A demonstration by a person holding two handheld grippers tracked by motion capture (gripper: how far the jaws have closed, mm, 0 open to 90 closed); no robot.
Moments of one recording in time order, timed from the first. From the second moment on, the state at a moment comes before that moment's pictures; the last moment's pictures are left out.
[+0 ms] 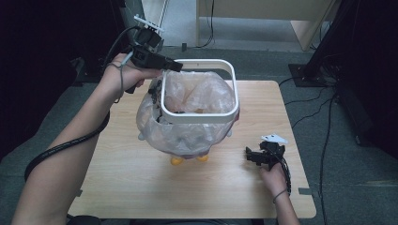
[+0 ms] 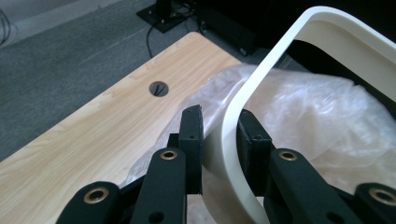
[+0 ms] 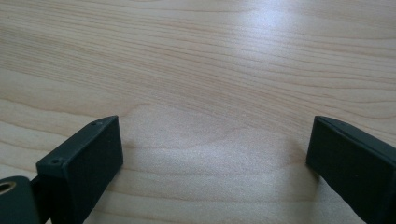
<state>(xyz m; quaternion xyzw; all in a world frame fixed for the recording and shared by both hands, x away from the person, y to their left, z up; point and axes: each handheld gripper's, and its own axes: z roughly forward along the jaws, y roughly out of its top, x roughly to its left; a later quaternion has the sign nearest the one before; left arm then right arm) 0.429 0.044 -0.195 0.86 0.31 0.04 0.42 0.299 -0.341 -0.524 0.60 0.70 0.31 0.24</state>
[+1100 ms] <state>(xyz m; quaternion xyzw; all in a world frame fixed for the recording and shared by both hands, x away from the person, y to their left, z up) 0.423 0.083 -0.216 0.84 0.33 0.06 0.43 0.298 -0.341 -0.524 0.60 0.70 0.31 0.24</state>
